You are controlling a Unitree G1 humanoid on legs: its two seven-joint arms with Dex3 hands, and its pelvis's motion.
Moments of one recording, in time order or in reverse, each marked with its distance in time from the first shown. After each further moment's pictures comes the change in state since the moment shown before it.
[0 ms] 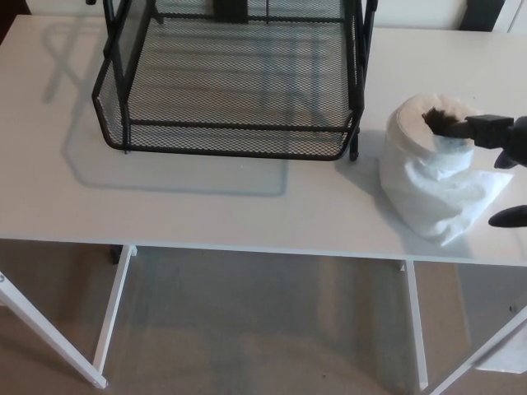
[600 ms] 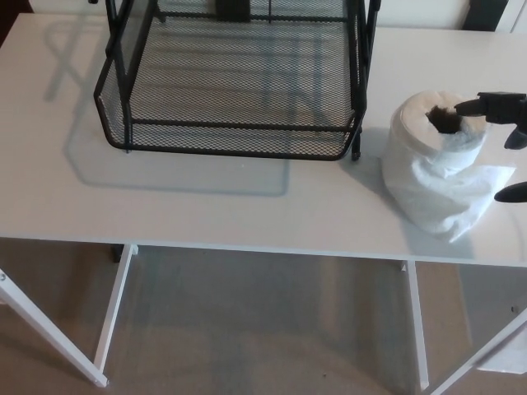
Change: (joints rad) left_arm 0.009 0.000 -0.017 -0.013 0.005 0.000 0.005; right_arm -0.062 0.006 -0.015 0.058 0.018 0.013 0.033
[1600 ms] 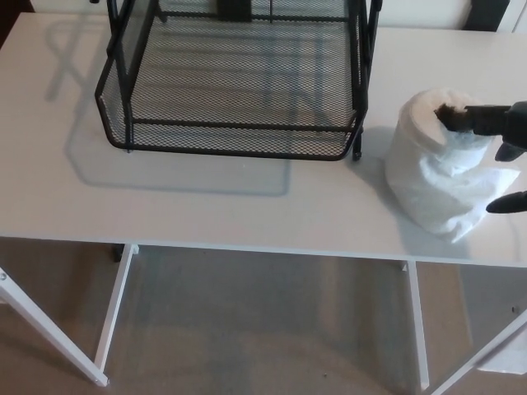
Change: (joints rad) left_arm -0.006 0.008 -0.022 0.022 0.007 -0.005 0.006; right_arm -0.023 0.028 0.057 0.034 -0.043 0.024 0.014
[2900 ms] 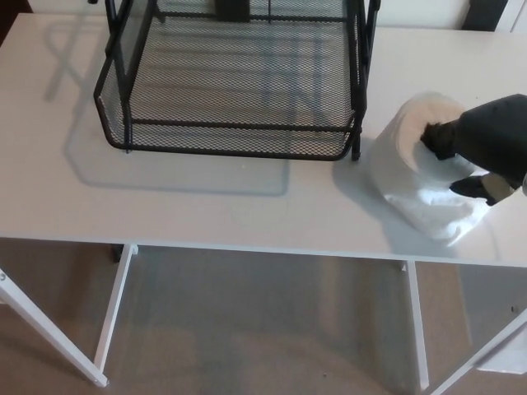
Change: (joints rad) left_arm -0.014 -0.002 -0.019 -0.002 -0.003 -0.008 -0.006; right_arm -0.014 0.082 0.171 0.115 -0.246 -0.077 -0.531
